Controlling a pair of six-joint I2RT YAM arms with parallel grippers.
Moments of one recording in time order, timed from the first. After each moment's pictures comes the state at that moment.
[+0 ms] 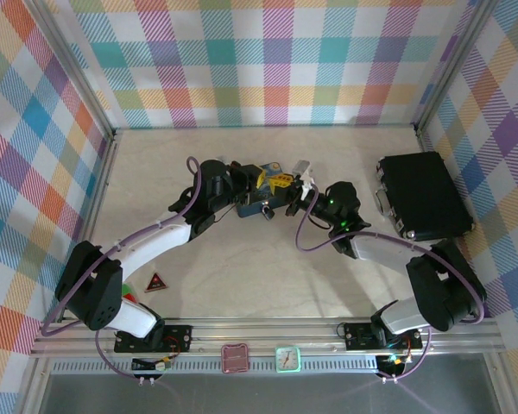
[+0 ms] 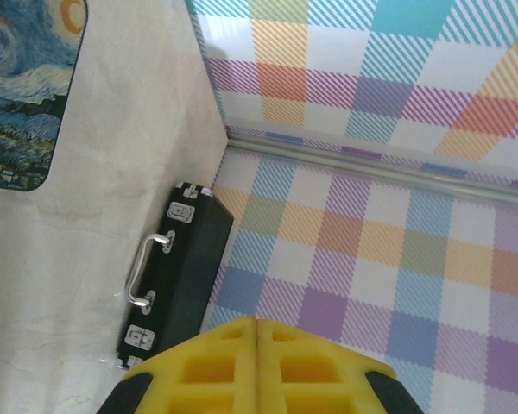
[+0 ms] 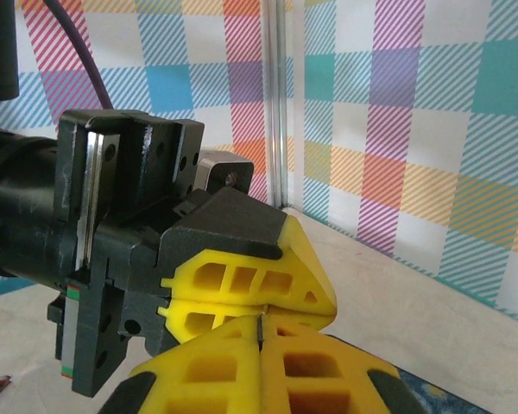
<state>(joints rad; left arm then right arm) -0.60 1.46 0.98 0.24 0.15 -1.63 0.57 1.41 0.67 0.83 -0.44 0.07</state>
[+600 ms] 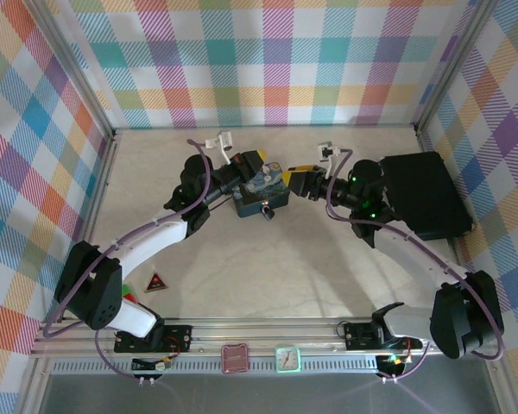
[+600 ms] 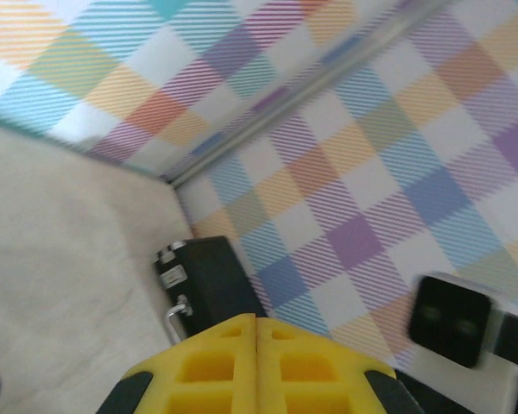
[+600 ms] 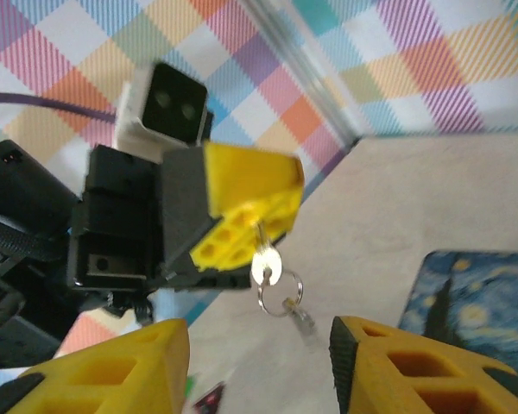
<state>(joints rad) -0.55 1.46 0.98 0.55 0.32 -0.93 0.42 1.26 0.83 0.39 -0.71 0.64</state>
